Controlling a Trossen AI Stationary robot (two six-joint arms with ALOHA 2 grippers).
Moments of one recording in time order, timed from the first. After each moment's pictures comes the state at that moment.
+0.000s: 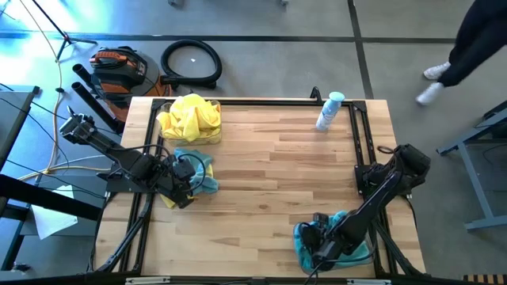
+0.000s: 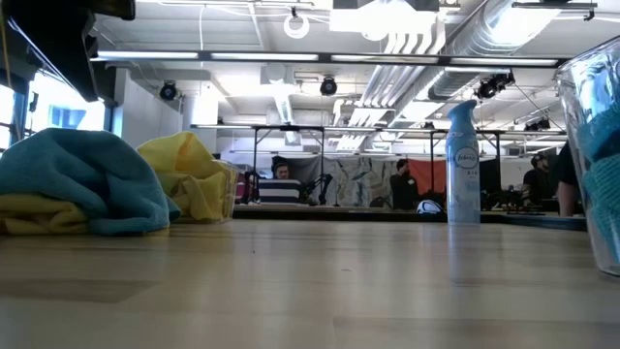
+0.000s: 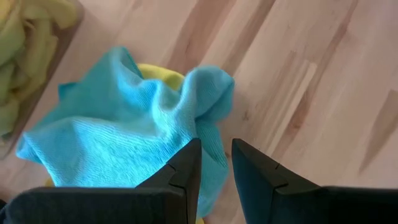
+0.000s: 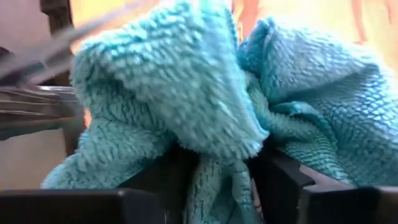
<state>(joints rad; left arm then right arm) -0.52 1.10 0.91 -1.09 -0.38 -0.97 0.83 1.74 1.09 -0.56 0.23 0.97</state>
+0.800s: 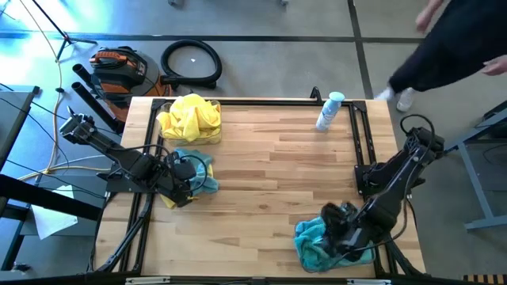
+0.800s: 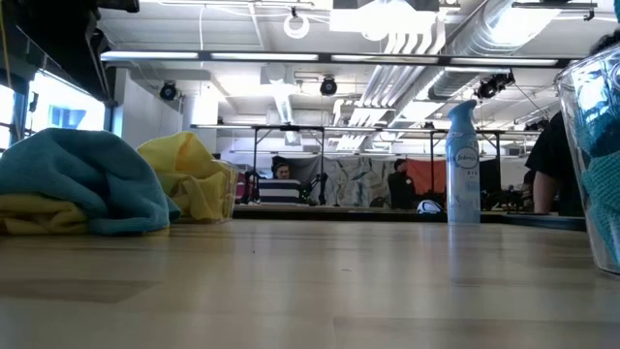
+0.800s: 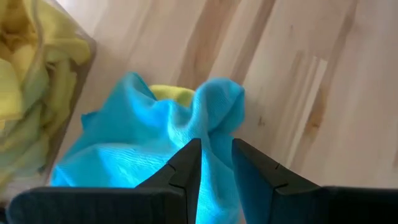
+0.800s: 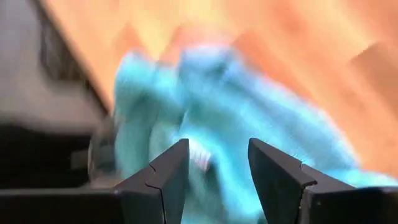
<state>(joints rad) -0.52 1.10 0.91 -1.09 -0.45 -0.81 0.87 1.47 1.24 -0.99 0.28 1.49</state>
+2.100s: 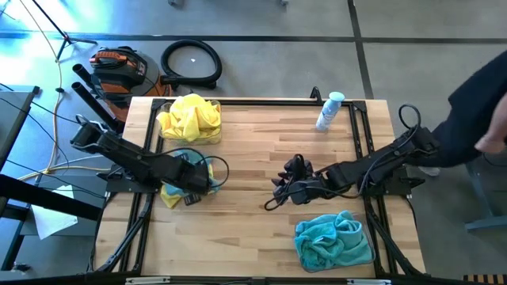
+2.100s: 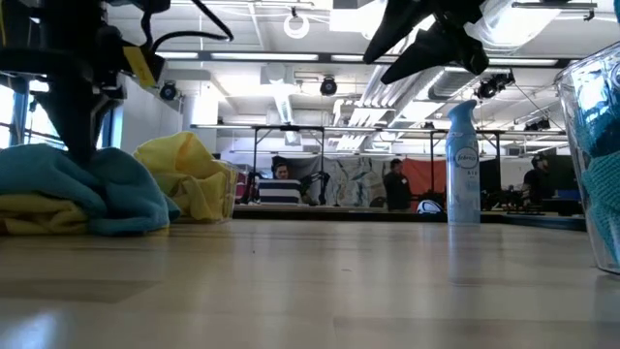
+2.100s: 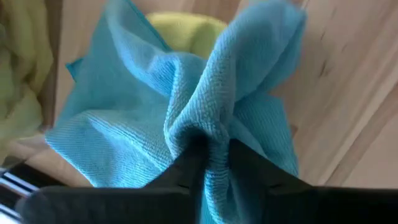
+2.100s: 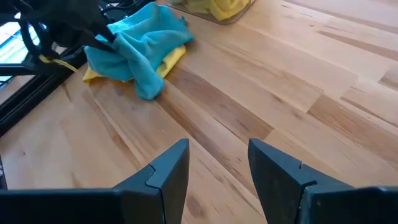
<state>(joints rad) -0.32 1.37 0.91 -1.13 -0.25 -0.67 0.38 1.50 1.11 -0.47 0.61 1.03</state>
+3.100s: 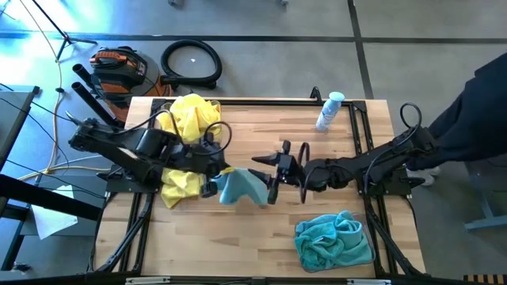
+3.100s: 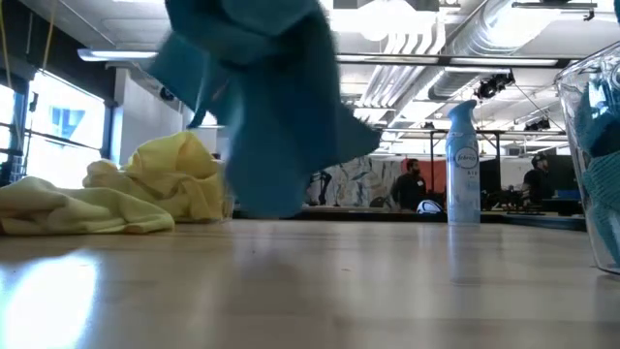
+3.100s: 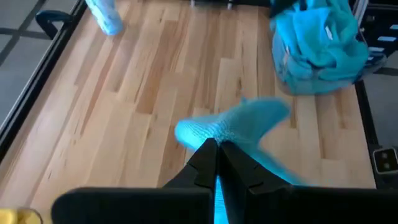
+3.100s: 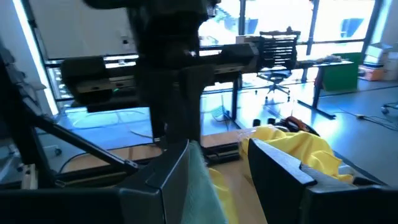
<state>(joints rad) -0.27 1.34 1.48 -0.92 -0.32 -0.28 0.32 1.50 1.12 0.38 0.58 0.04</state>
